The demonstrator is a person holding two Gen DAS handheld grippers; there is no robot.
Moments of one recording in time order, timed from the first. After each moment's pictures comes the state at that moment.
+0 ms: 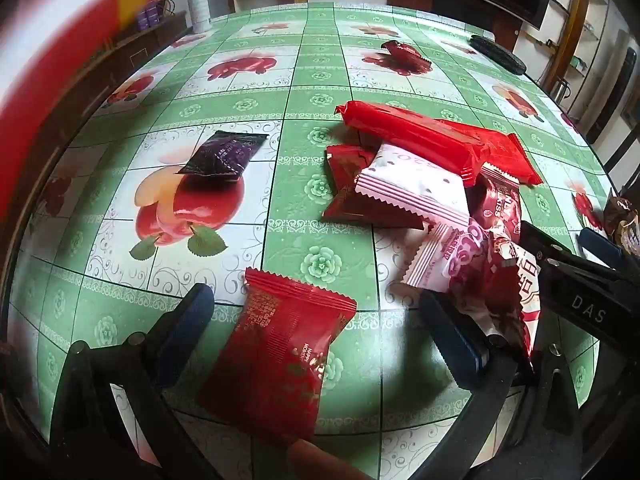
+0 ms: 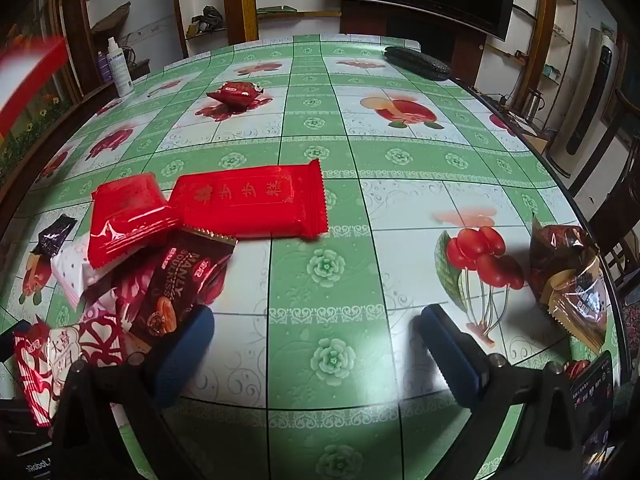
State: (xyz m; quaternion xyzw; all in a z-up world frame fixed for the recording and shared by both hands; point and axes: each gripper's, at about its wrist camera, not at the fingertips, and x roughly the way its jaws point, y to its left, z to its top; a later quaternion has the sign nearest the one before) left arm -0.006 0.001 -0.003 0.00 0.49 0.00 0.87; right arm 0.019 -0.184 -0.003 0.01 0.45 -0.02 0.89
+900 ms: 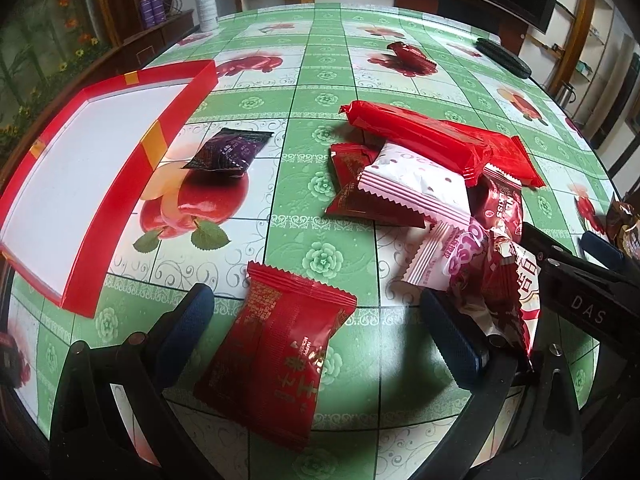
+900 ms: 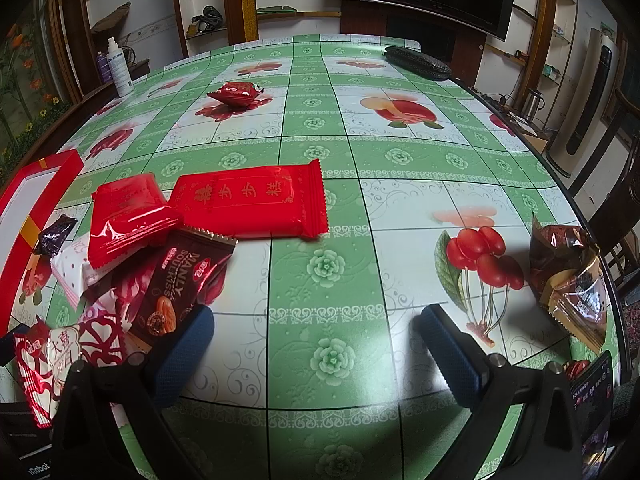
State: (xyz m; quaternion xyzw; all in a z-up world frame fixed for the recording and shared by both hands) left arm -0.007 0.000 0.000 -0.01 0.48 0.01 0.87; right arm 0.019 -0.184 -0.003 0.01 0.45 -0.02 0.89
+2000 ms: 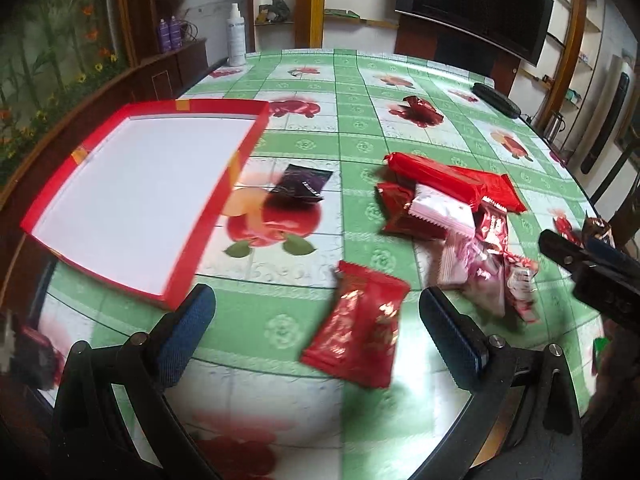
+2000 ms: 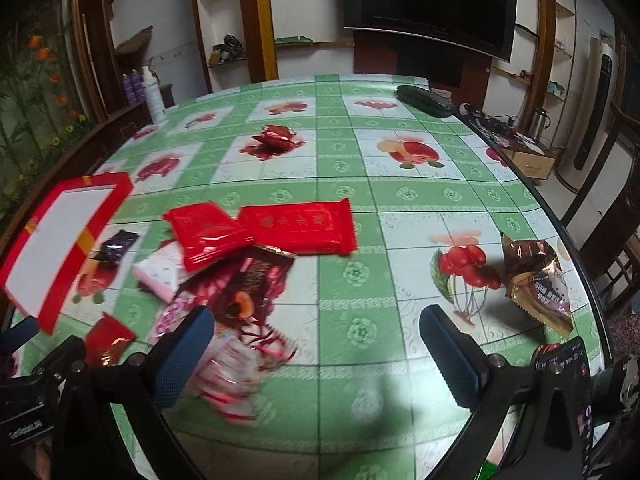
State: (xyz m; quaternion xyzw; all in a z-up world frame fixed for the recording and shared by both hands) left arm -0.052 0.056 0.040 -0.02 0.43 0.00 0.90; right arm -0.030 -0.168 0.046 0.03 0.40 0.02 0.92
